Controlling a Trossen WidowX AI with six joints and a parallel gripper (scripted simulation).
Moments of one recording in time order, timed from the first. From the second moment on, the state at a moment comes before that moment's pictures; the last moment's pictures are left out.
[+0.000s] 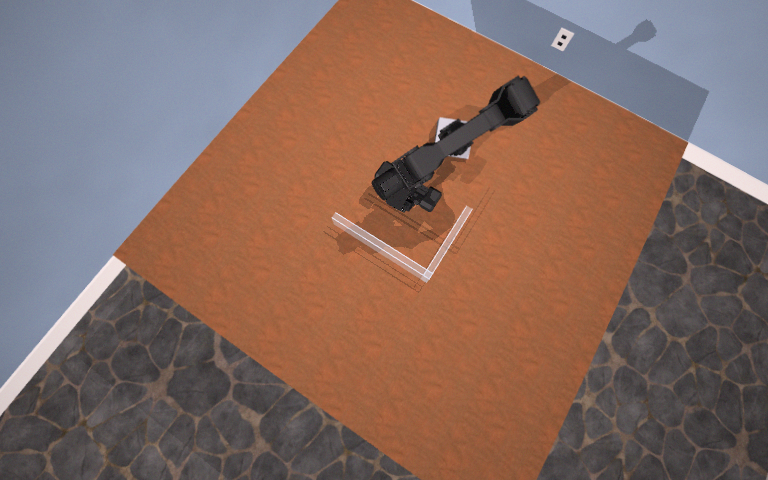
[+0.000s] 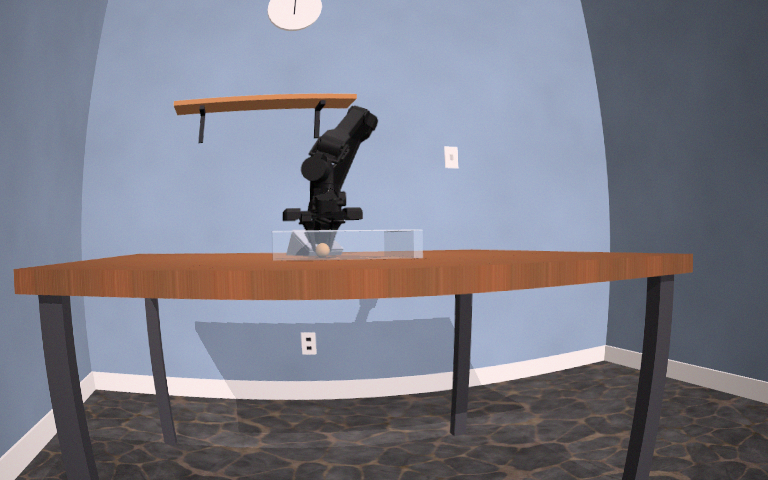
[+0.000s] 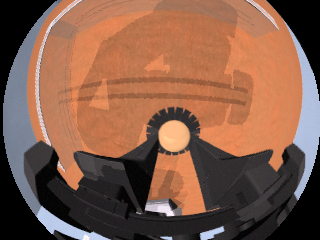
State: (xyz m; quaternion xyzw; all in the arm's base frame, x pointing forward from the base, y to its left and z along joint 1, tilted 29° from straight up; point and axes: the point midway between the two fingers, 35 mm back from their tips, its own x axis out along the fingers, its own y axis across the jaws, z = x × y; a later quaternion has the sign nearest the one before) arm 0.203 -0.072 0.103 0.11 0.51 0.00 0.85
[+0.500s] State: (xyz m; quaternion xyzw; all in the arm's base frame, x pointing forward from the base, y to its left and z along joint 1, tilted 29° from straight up) arm 0.203 -0.072 0.104 0.11 0.51 0.00 0.85
